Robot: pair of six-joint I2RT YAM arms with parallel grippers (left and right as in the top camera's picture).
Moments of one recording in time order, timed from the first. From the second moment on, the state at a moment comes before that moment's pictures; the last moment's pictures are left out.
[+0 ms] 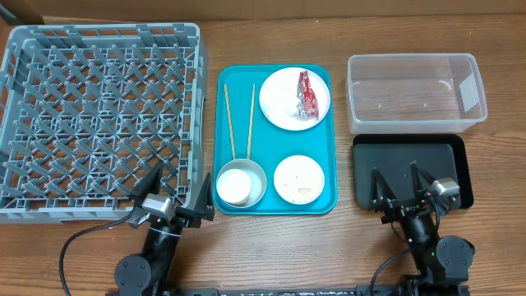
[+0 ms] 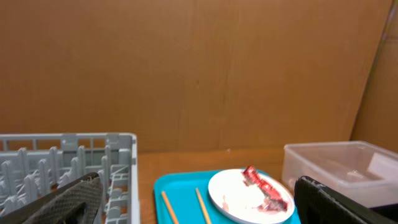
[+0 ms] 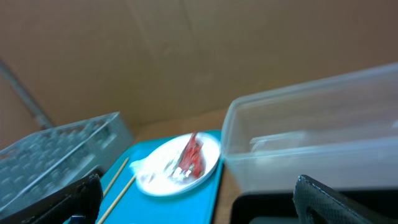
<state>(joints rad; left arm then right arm) -0.12 0.02 0.02 0.20 0.17 -0.15 -0.02 0.01 0.02 0.00 -0.28 0.35</state>
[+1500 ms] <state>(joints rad) -0.12 1.19 1.53 -1.33 0.16 -0.22 0.78 1.46 1.34 -0.94 -0.10 0.70</state>
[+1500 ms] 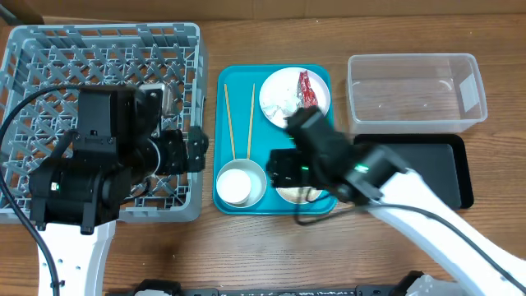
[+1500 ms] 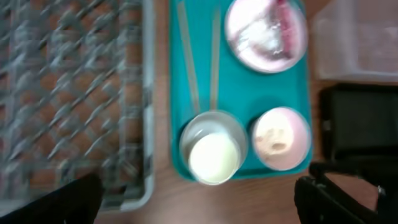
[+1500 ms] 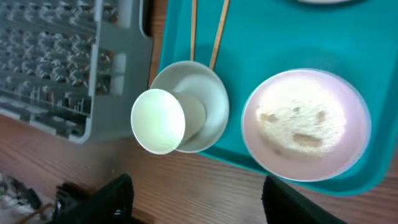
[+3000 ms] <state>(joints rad) -0.11 1.19 1.53 -1.24 0.43 -0.10 0.45 1.32 1.33 -0.77 -0.54 0.52</state>
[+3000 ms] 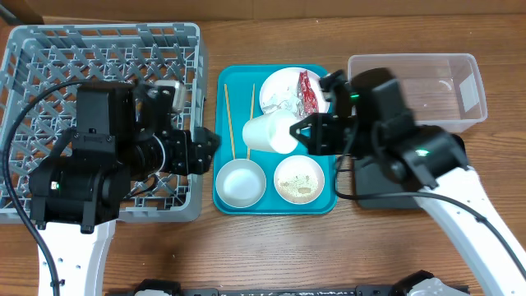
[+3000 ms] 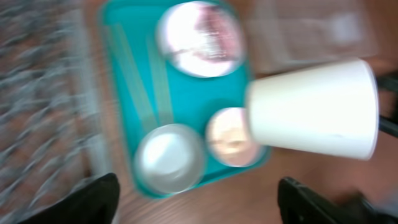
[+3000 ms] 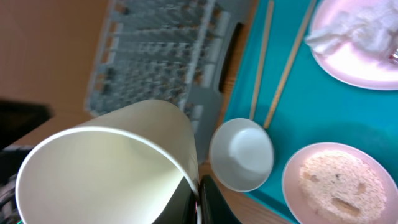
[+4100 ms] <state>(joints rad) -0.06 1.38 1.53 -1.17 1.55 0.24 0.25 1.28 1.33 -0.48 -1.30 0.36</state>
